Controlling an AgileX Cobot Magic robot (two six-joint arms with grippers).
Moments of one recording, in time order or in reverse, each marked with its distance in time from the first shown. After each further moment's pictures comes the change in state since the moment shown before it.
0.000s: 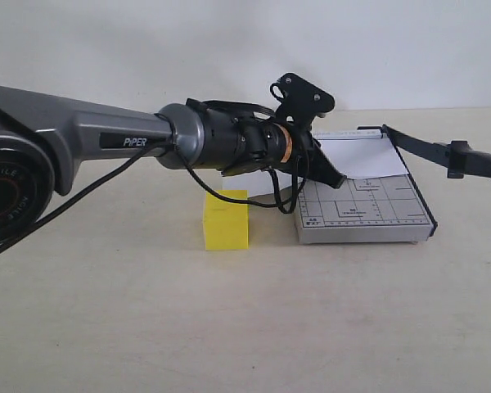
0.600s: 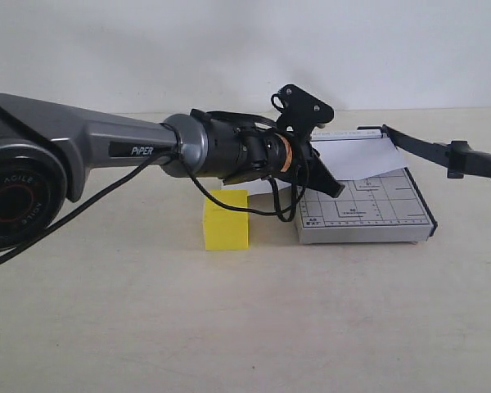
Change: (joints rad) left arm 0.000 0.032 -0.005 0.000 -0.008 -0.004; right arm 0.000 0.000 0.000 -0.008 0.000 -0.027
